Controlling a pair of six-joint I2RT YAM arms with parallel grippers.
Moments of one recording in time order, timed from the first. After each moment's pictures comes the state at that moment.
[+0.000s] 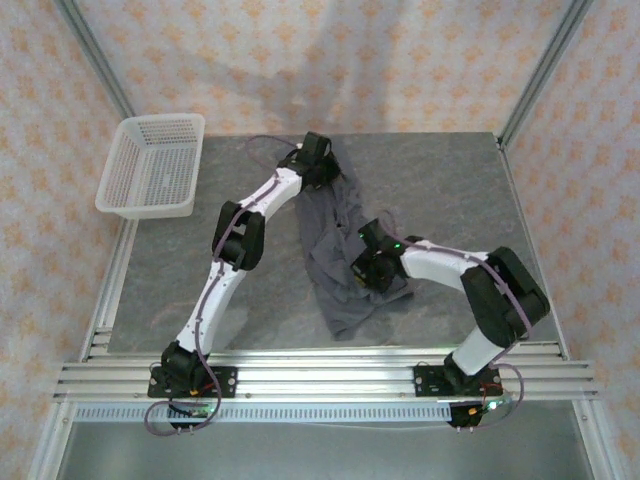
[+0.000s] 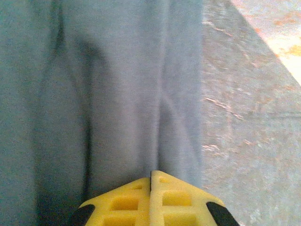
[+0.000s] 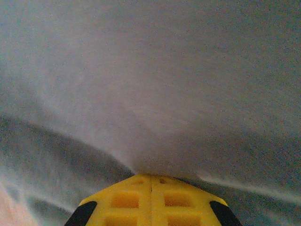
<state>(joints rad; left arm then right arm) -0.38 2.72 2.44 -0.46 0.14 -0.93 0.63 1.61 0.83 -0.41 -0.18 1.32</state>
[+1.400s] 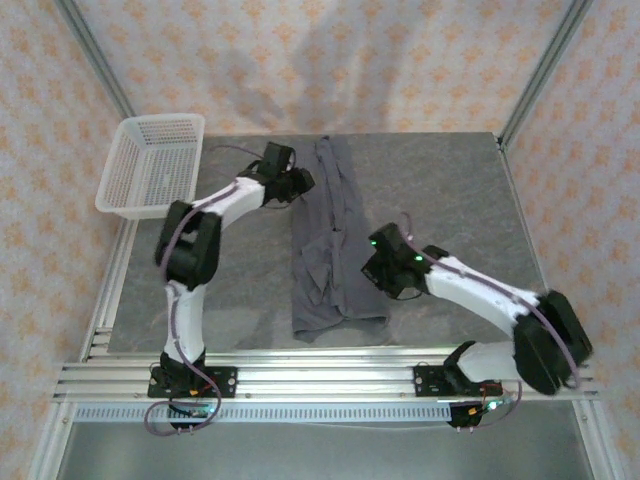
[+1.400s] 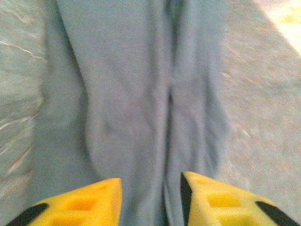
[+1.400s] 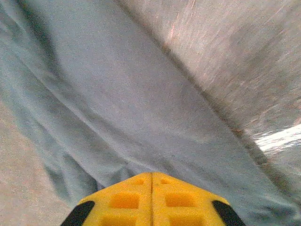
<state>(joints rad) -0.31 2.03 1.52 -0.27 0.20 -0.85 0.63 1.25 0.75 -0.56 -0.04 1.31</state>
